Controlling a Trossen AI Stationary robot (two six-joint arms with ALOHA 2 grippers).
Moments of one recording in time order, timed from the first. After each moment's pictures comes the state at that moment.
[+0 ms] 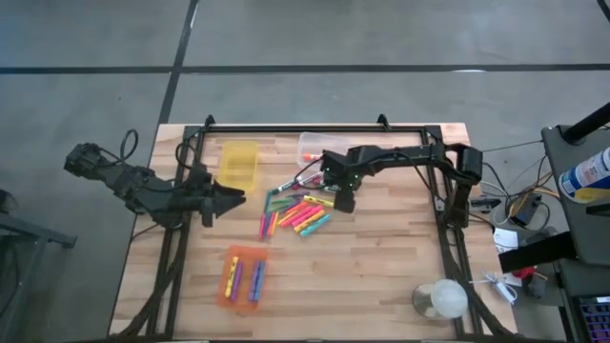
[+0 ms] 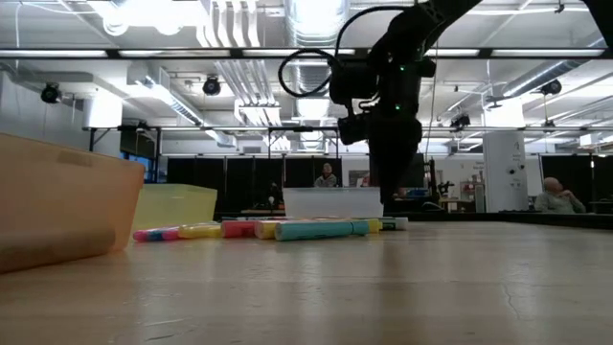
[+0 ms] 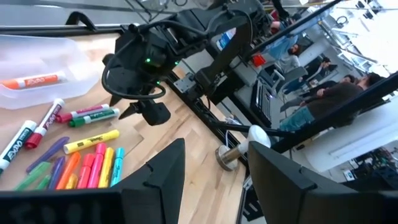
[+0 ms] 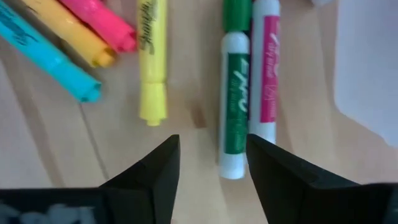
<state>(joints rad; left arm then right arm) -0.48 0.78 1.01 -0.49 -0.63 -0.97 -0.26 1.85 1.27 -0.80 -0.05 0.00</state>
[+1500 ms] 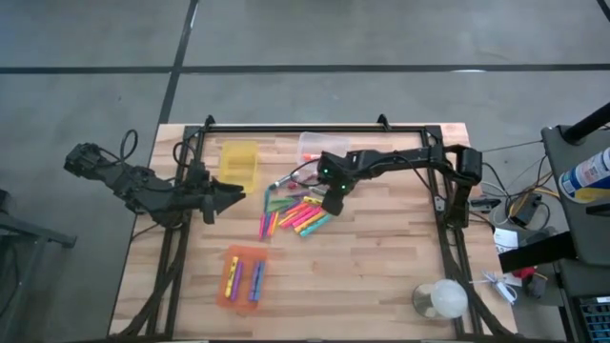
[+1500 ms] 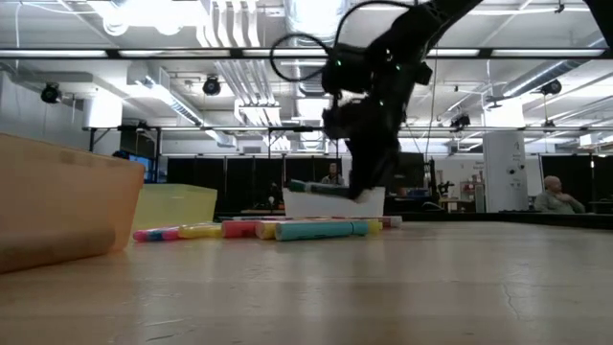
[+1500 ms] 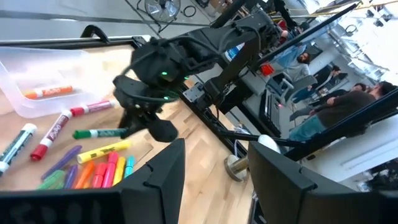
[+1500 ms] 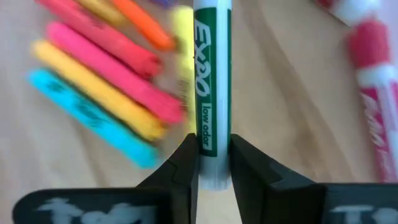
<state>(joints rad) -0.48 0.78 1.01 -0.50 -0.68 -0.96 -0.23 1.85 1.25 -0.59 -0.17 0.24</state>
